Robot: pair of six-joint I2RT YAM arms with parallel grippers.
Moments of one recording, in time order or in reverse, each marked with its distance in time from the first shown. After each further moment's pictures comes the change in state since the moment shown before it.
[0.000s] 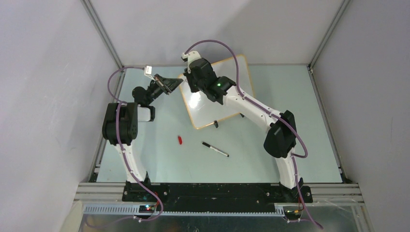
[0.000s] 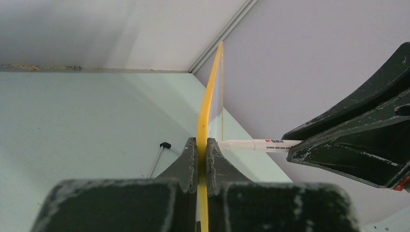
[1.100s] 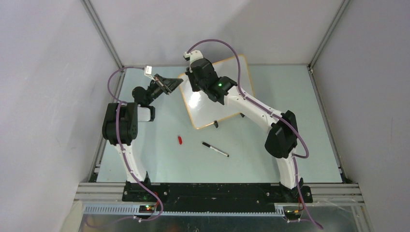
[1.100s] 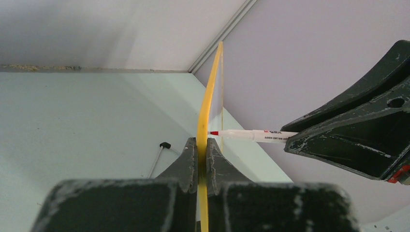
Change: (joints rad) left arm 0.000 0.000 0.000 0.001 0.002 0.000; right arm -0.004 -0.021 -0.031 0.015 0.034 0.014
